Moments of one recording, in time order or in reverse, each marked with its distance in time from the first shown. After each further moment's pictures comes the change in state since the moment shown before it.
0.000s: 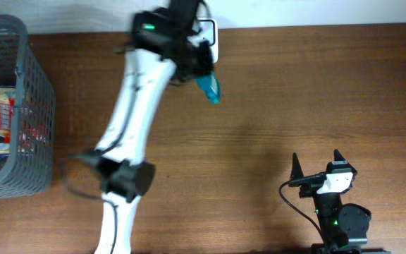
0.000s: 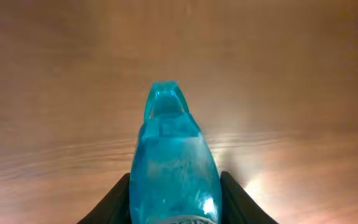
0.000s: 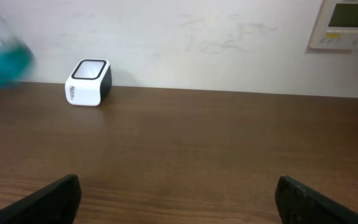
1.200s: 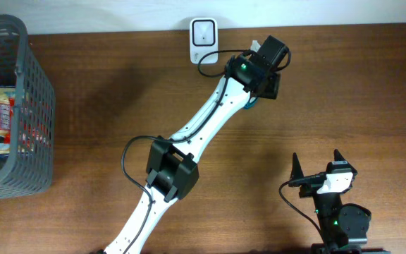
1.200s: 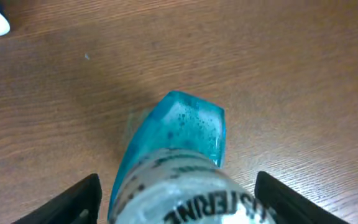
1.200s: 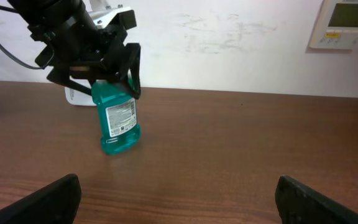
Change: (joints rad) left arm -0.281 0.292 -0.033 0.451 -0.297 0.083; right arm 0.000 0.000 0.000 0.000 0.000 0.001
